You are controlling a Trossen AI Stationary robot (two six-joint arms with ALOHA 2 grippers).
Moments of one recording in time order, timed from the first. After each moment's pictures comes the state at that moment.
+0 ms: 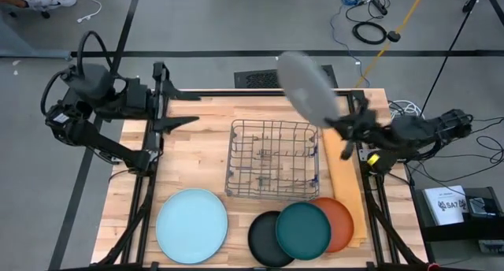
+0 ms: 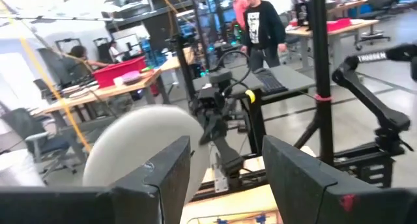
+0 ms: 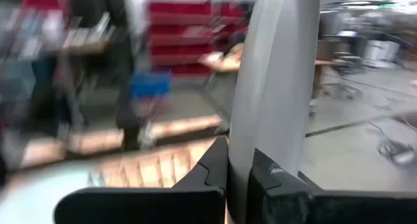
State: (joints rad) left arm -0.14 1.21 1.92 -0.71 -0.10 0.27; right arm 0.36 0.67 0.88 -0.20 0.79 0.07
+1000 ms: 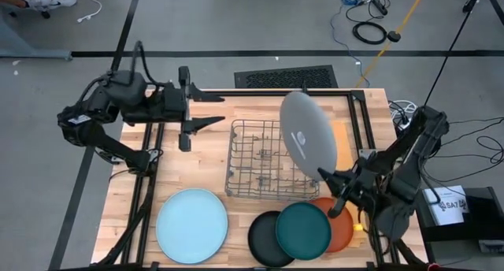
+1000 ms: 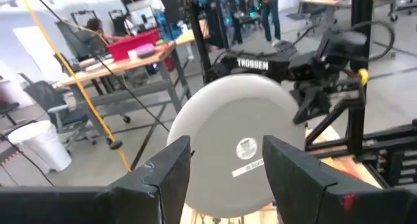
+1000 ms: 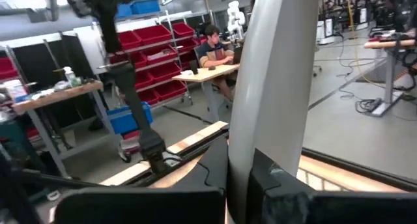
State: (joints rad) left arm -0.11 1.32 1.92 -0.69 -0.18 0.26; right arm 0.93 1.29 1.17 -0.25 1.57 0.68
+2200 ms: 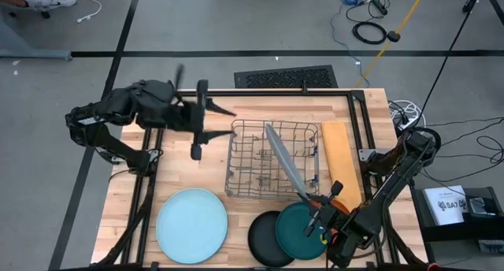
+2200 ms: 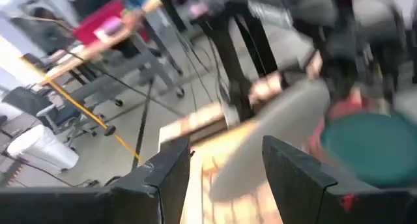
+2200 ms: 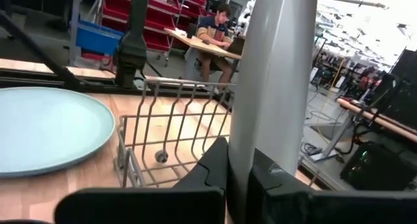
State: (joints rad) left arm -0.11 1.39 1.92 -0.83 -0.13 0.47; right arm 0.90 1.67 1.17 -0.73 1.51 0.98
